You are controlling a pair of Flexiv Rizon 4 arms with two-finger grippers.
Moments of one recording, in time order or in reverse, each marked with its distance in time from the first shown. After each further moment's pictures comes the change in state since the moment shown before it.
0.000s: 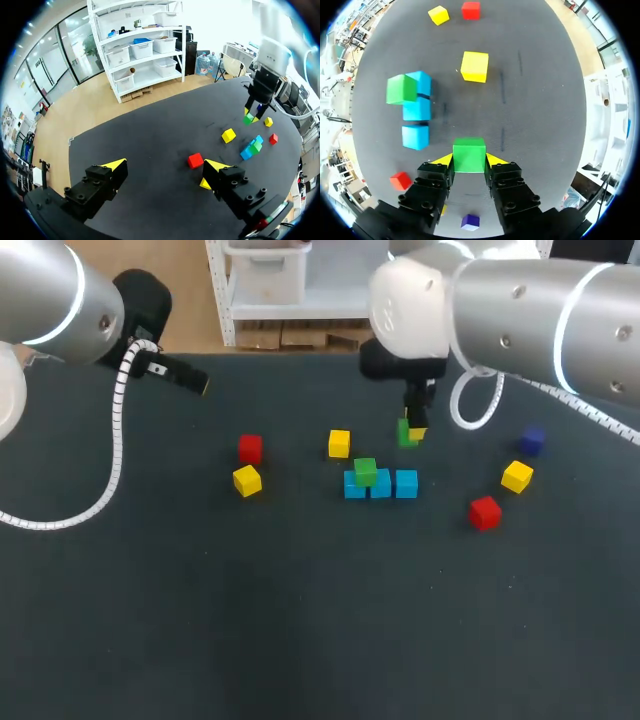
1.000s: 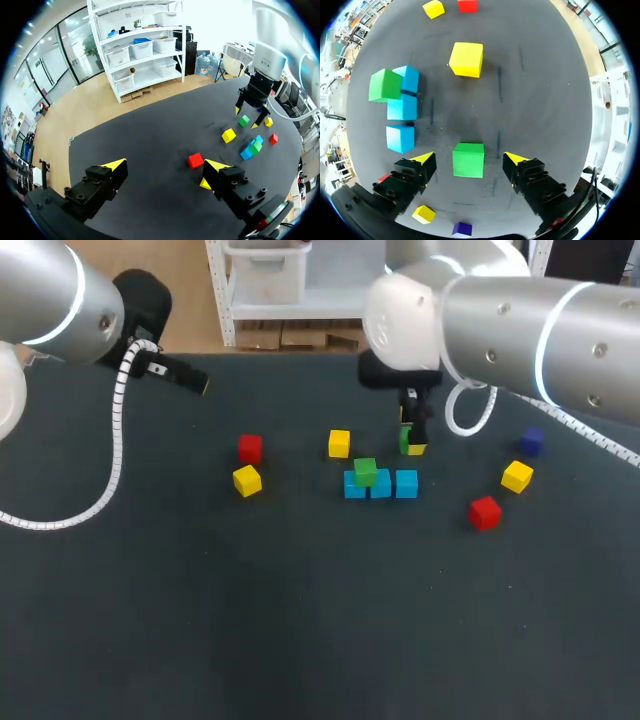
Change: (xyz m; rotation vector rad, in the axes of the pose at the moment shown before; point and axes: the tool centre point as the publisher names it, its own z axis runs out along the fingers) left arm 0.000 0.000 0.000 0.000 0.000 0.000; right arm 0.002 -0.015 0.029 -0.003 0.001 -0.017
